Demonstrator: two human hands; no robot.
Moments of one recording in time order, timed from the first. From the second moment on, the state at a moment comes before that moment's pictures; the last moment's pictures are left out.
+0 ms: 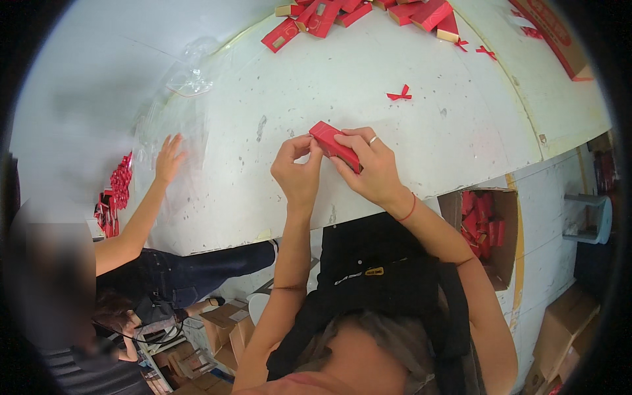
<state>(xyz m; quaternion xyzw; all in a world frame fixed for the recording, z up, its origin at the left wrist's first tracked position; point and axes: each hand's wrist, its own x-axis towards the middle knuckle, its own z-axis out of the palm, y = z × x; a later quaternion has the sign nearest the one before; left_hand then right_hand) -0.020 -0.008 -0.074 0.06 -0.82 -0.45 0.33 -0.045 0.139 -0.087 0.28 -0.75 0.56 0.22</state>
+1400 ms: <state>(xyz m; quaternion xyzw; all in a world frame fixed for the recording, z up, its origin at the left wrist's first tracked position) 0.037 -0.035 -0.097 -0.10 -0.94 -0.26 0.21 -0.149 0.223 -0.066 0.23 -0.92 0.30 -0.06</state>
